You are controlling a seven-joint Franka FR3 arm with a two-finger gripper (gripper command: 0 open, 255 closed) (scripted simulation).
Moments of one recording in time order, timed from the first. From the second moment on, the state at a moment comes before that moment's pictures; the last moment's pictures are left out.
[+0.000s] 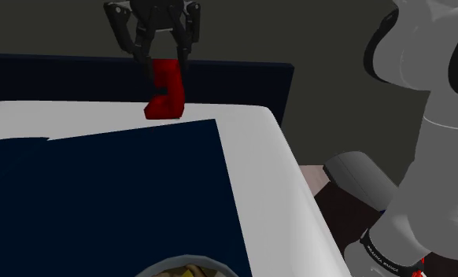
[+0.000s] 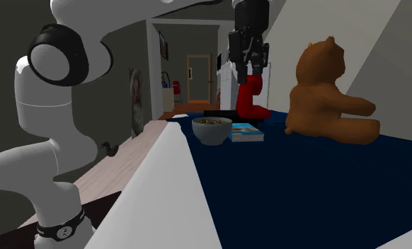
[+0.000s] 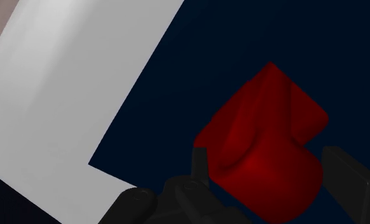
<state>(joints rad) 0.24 0.31 0.71 -0.96 -0.28 1.21 0.74</state>
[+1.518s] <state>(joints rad) 0.65 0.30 0.88 -0.87 -0.32 1.06 1.27</state>
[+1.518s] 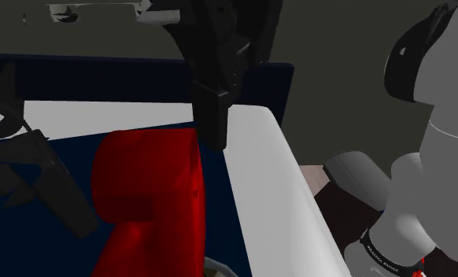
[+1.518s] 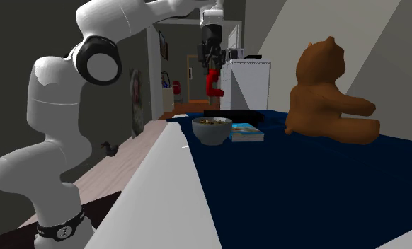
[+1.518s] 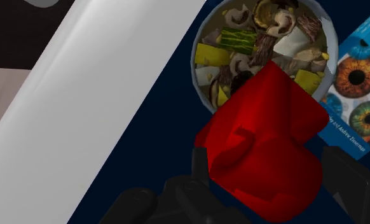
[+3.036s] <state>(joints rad) 0.49 0.05 0.89 -1.42 -0.10 1.44 1.29</state>
